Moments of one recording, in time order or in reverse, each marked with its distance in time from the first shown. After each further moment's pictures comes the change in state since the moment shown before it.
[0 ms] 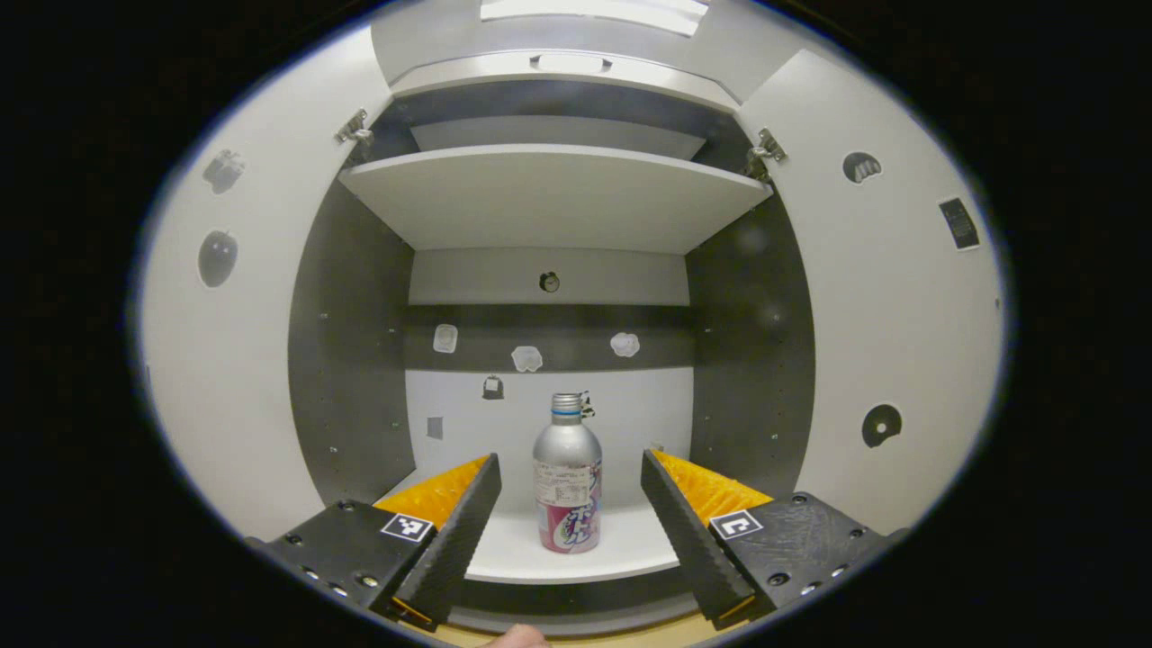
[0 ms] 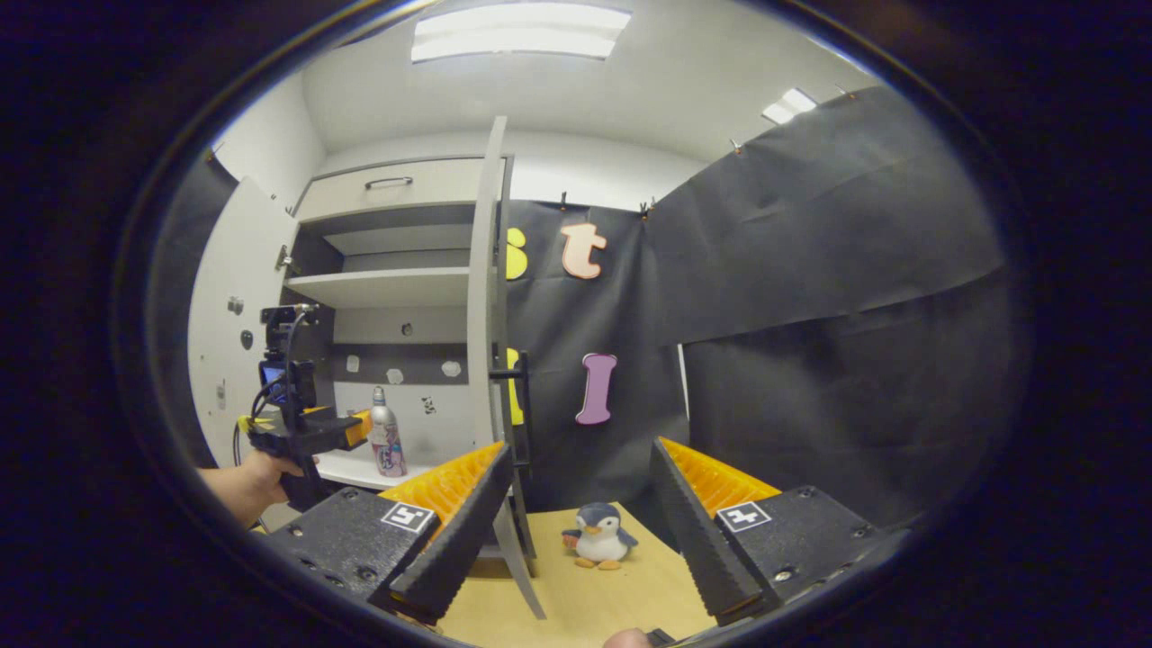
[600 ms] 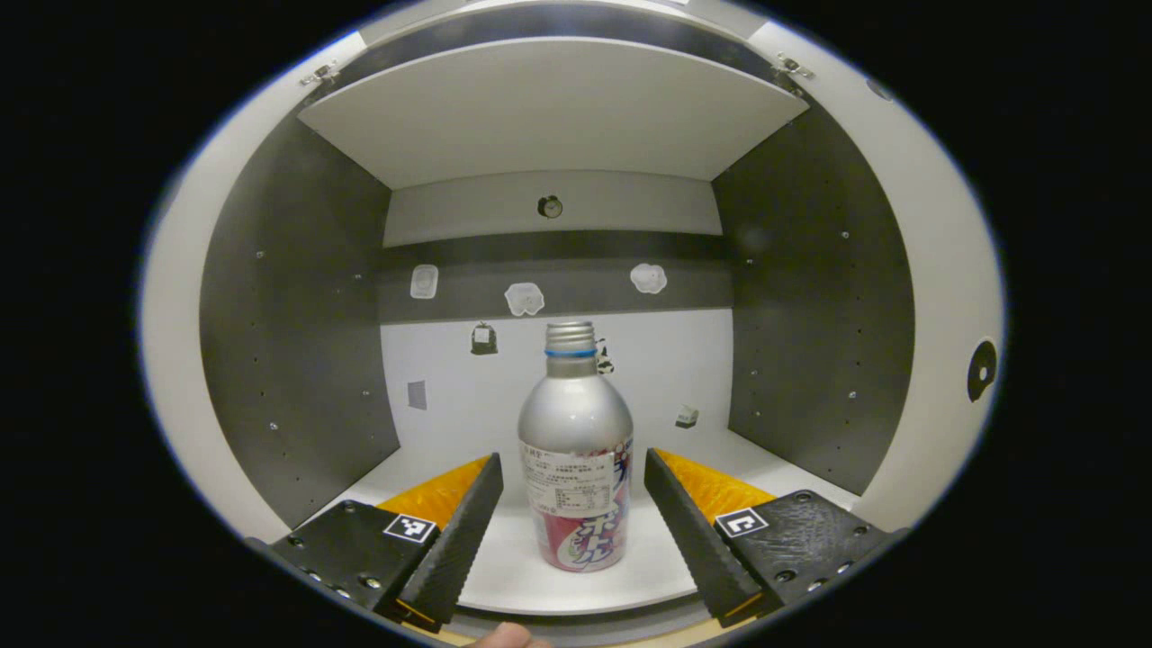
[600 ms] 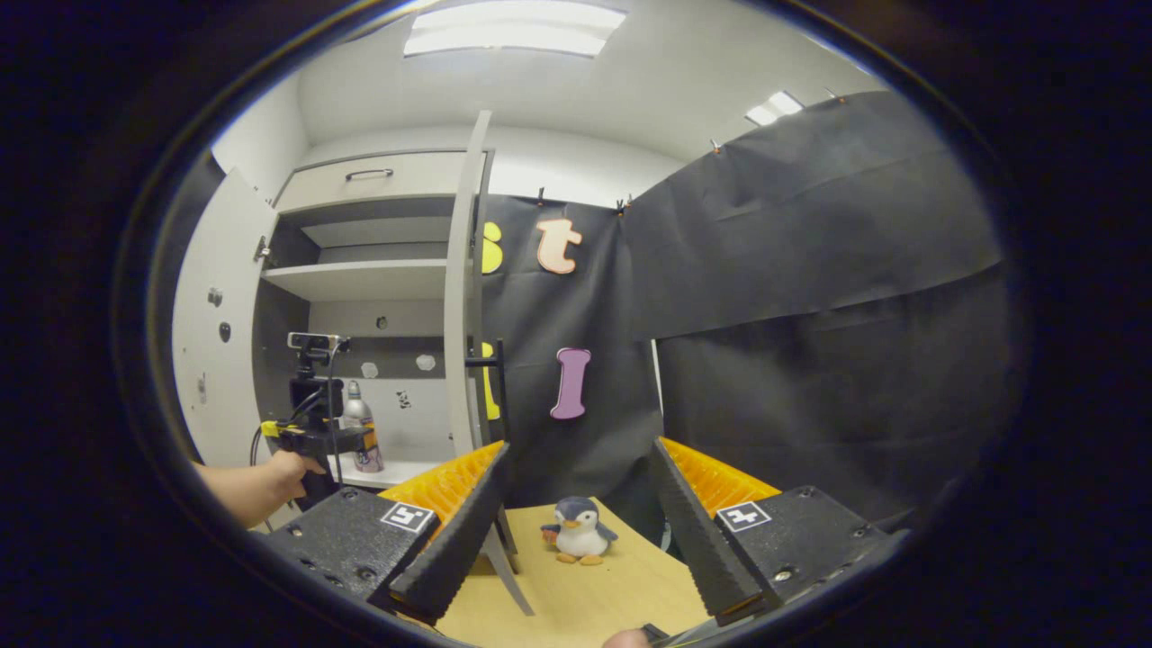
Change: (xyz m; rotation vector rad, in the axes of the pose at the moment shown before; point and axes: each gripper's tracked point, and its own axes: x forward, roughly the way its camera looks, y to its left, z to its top) left arm 0.077 0.008 -0.057 0.027 0.140 0.052; right arm -0.005 -0.007 -0.010 -0.001 0.014 -0.077
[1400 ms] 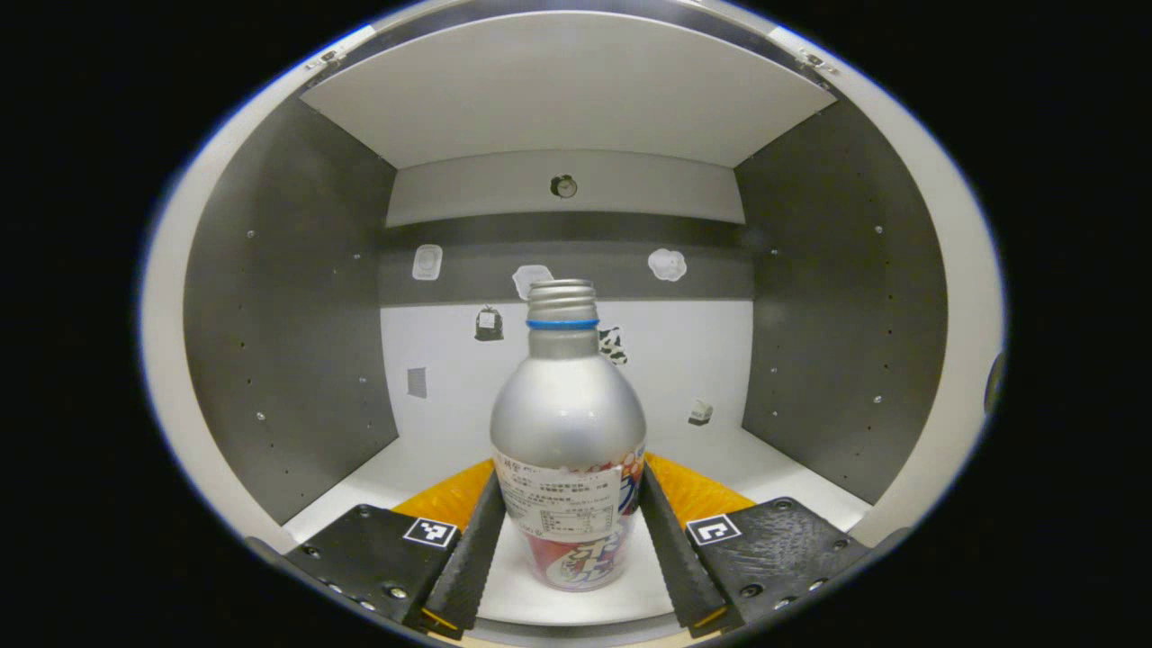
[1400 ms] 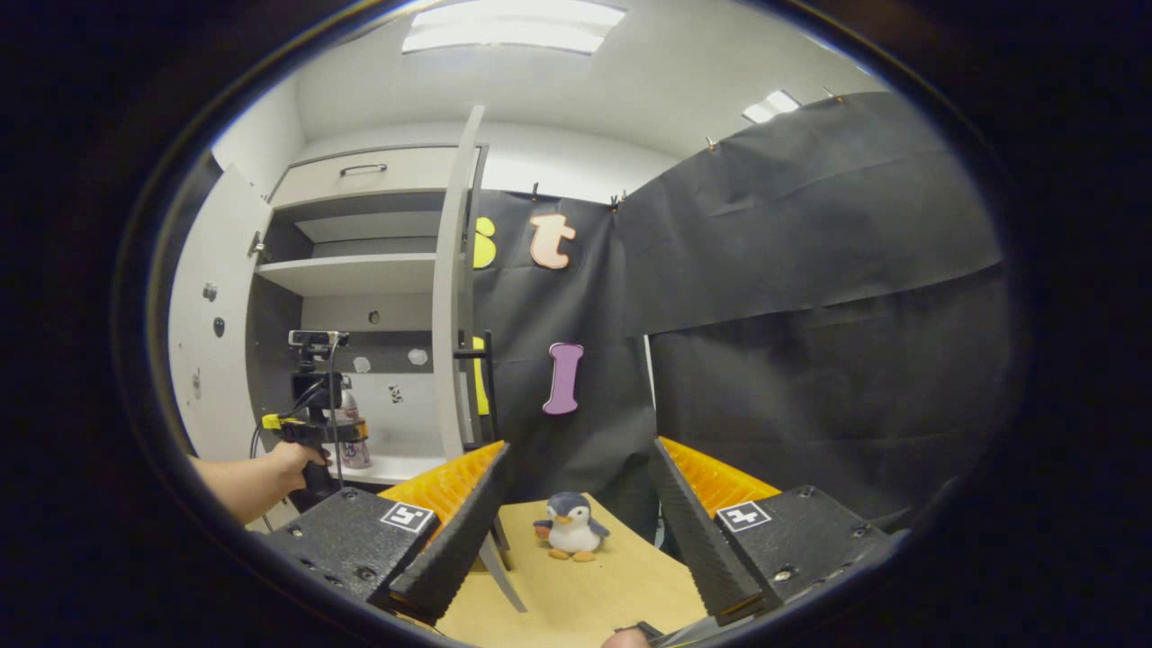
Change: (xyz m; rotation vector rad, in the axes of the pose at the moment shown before) left arm 0.005 0.002 0.000 -0.046 0.021 0.003; right arm 0.000 -0.002 -0.006 -0.006 0.015 0.001
